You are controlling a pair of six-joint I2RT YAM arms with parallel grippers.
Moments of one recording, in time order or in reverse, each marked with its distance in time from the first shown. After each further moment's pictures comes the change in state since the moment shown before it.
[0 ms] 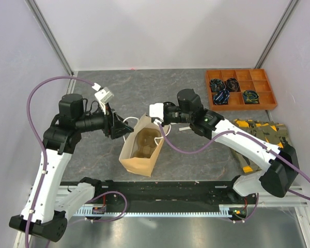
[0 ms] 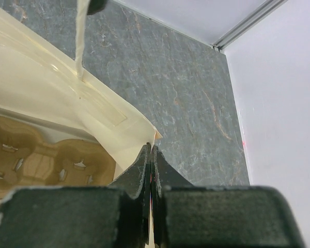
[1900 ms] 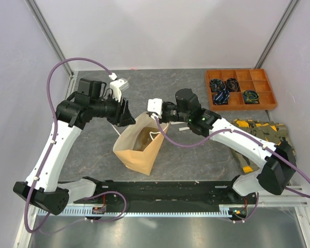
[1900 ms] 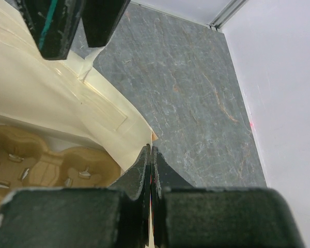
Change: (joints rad) left arm -0.119 0.289 0.258 -0.235 -0.282 0.075; right arm -0.008 0.032 -0.002 0.030 0.076 0.099
